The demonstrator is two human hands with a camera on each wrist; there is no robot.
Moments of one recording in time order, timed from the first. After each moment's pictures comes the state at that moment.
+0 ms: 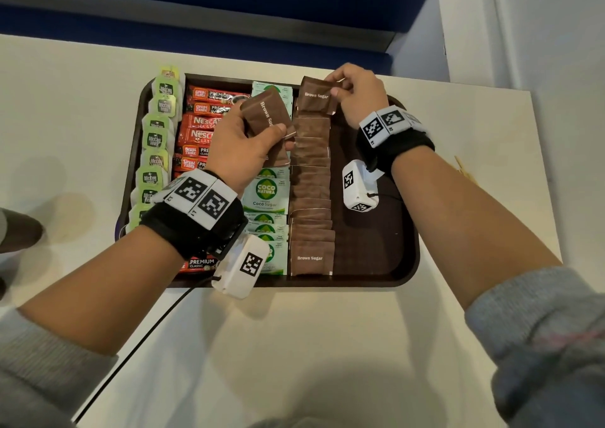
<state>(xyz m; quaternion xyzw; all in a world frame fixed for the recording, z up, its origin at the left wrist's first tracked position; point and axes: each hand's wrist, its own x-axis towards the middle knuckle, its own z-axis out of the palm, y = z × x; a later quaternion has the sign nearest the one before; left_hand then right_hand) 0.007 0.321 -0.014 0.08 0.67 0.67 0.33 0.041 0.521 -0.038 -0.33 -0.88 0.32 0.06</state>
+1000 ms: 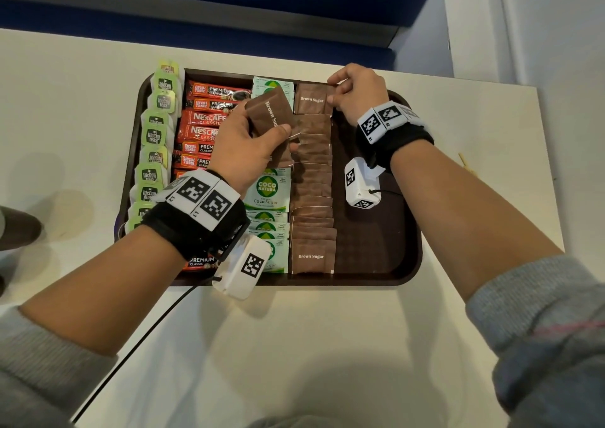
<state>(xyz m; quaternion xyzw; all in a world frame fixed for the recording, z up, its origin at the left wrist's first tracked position) 0.007 0.321 -0.023 0.10 0.67 0.66 0.33 0.036 0.522 -0.047 -0.36 -0.86 0.35 0.03</state>
